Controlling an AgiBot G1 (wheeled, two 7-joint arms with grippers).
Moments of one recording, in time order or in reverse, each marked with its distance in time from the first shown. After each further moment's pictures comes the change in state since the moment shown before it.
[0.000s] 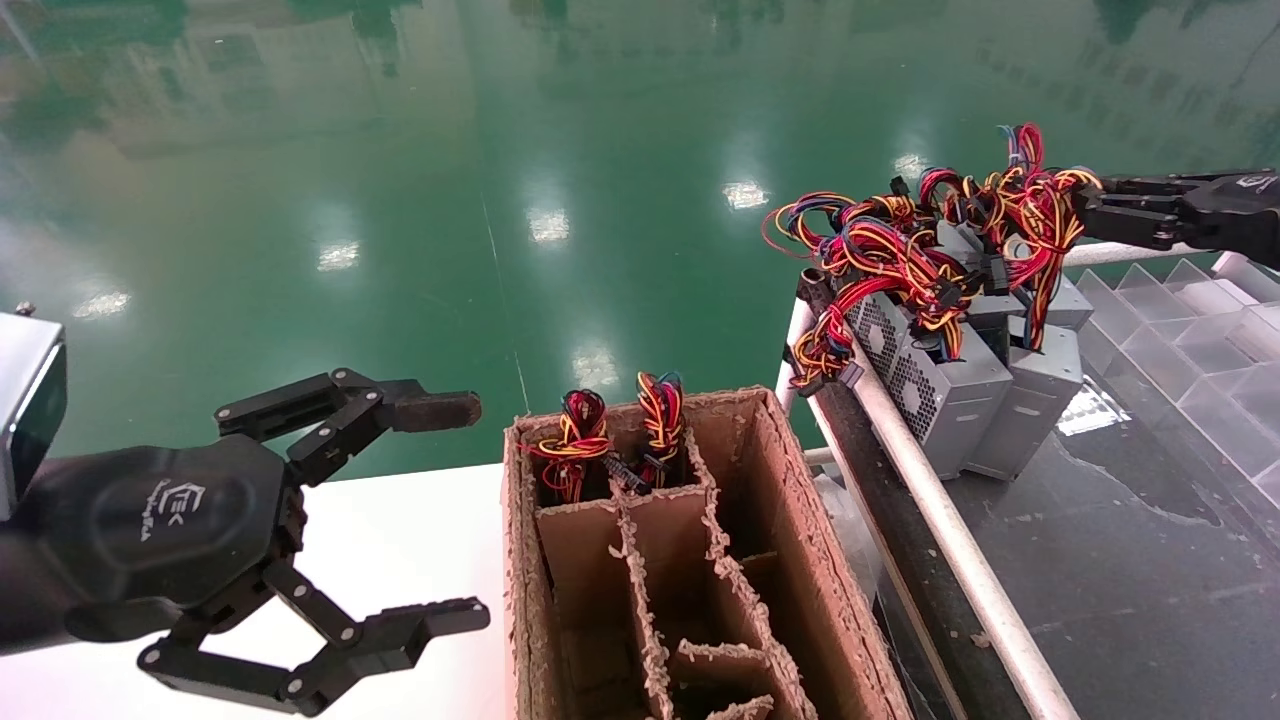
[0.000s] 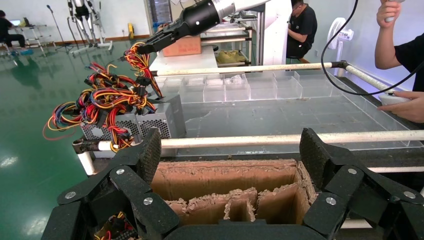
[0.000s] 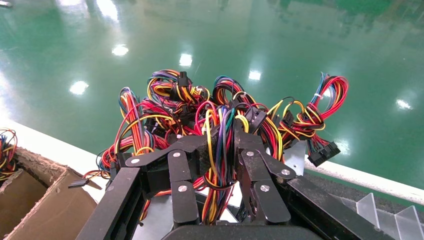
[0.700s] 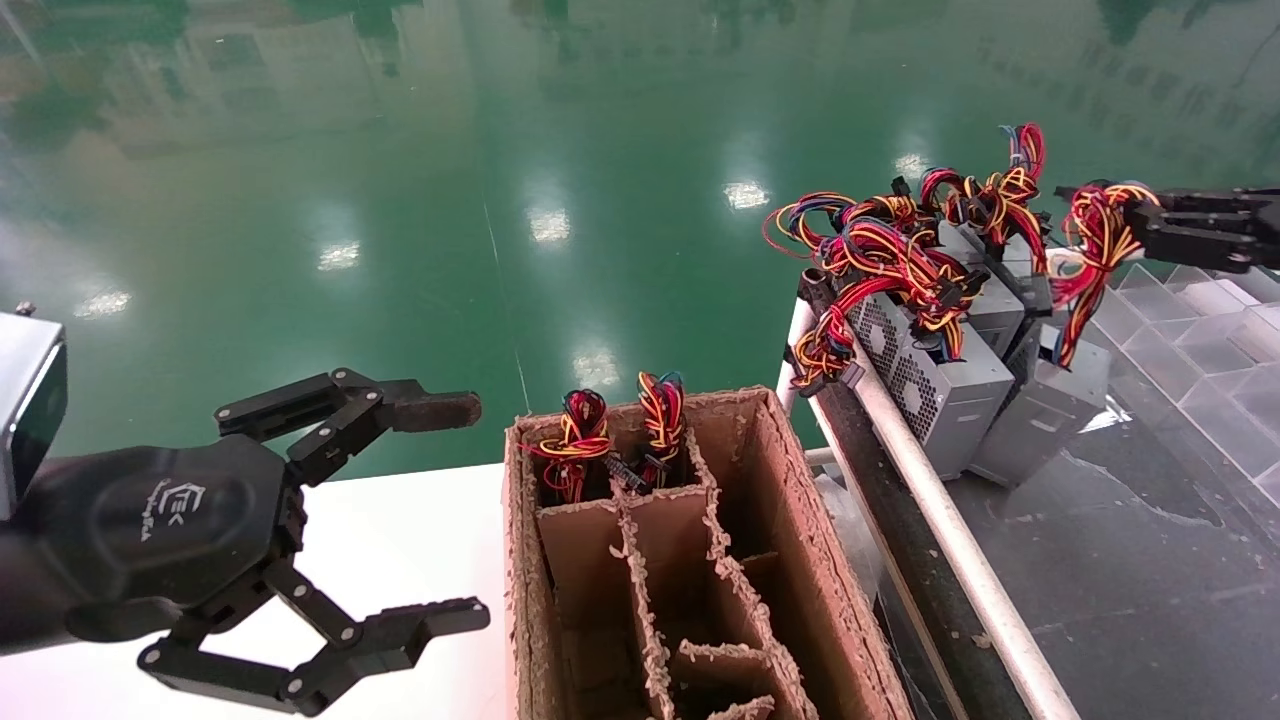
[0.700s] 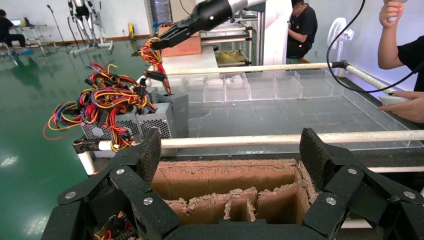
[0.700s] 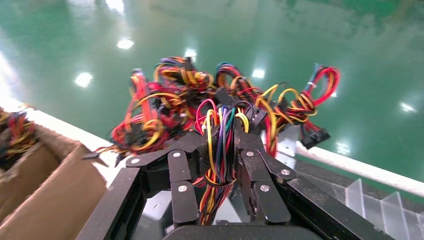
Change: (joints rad) left arm 0.000 0.000 0.000 0.000 0.000 0.000 0.000; right arm 0.027 0.072 -0.010 0.007 -0.015 -0.090 -0.021
